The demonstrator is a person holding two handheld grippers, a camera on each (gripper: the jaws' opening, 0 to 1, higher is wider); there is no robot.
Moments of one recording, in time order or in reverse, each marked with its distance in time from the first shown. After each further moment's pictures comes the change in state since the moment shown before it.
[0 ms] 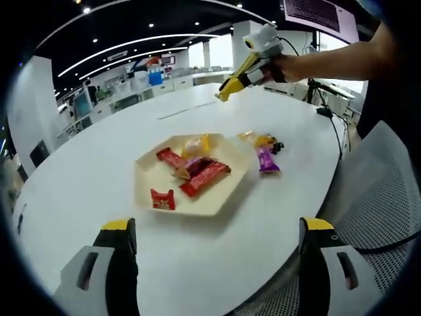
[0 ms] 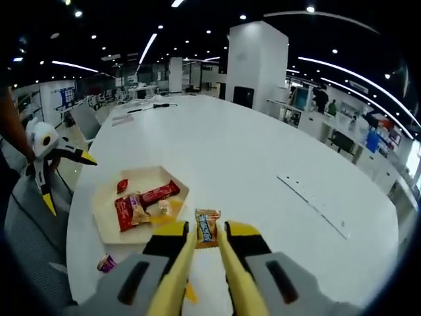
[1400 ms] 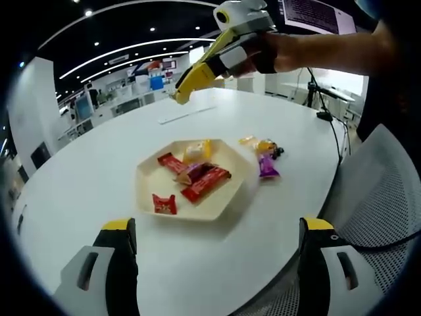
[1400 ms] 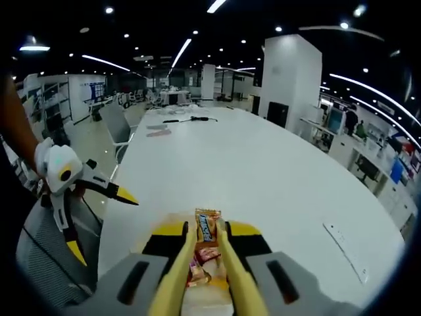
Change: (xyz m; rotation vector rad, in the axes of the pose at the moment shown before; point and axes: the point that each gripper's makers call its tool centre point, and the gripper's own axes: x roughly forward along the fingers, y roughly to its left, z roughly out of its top) left arm -0.002 0.001 0.006 -0.001 -0.028 0.007; right arm 0.050 0.118 0.095 -0.117 -0.070 0.182
